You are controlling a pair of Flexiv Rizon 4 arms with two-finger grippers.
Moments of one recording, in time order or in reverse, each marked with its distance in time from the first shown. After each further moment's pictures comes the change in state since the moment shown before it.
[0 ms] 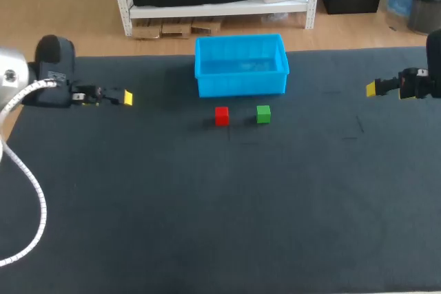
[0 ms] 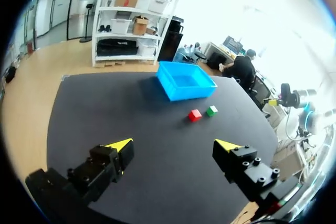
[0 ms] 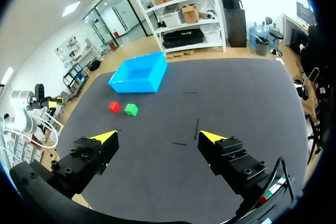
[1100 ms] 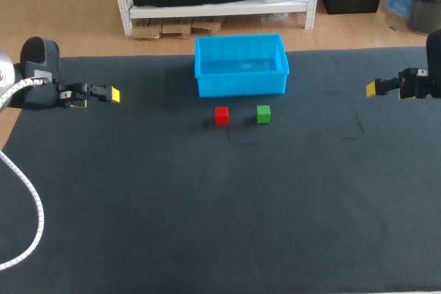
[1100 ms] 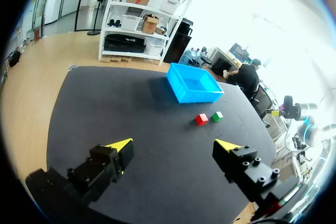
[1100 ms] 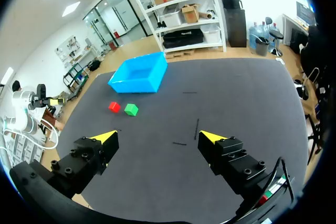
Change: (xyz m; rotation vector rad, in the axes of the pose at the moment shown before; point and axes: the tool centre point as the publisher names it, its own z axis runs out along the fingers) left arm 0.002 0.029 -0.005 -0.004 -0.018 -0.112; right arm 0.000 0.000 0.000 0.000 0.000 0.000
